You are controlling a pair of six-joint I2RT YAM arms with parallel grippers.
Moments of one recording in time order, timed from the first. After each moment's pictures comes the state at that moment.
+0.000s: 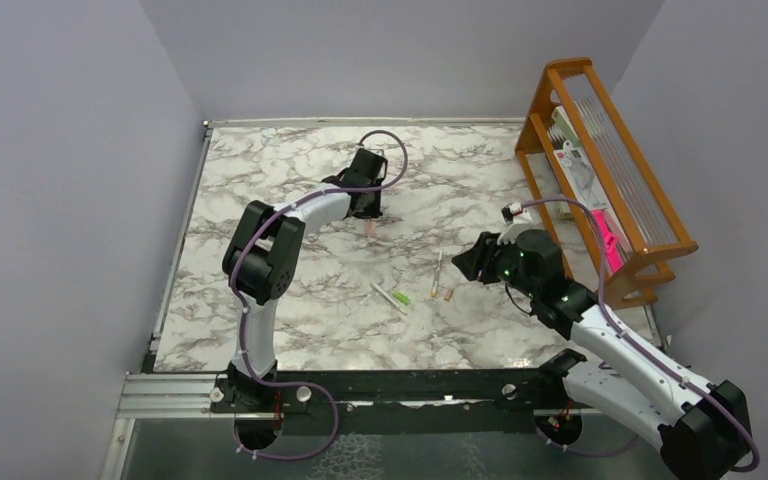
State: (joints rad) left arm -0.51 2.02 1.43 -0.31 -0.10 -0.36; right arm 0.54 0.84 0.51 -0.08 -0.07 0.49
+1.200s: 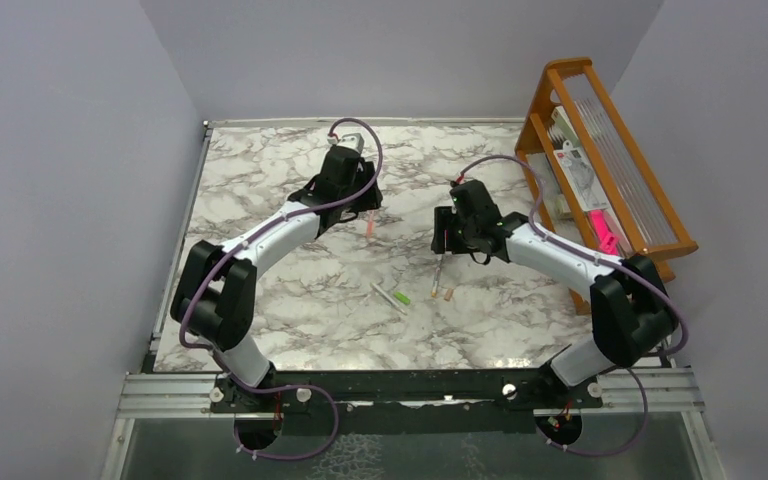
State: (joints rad) left arm -0.49 1.66 1.19 -0.14 -0.03 -0.49; right arm 0.56 1.51 0.95 -0.31 0.05 0.44
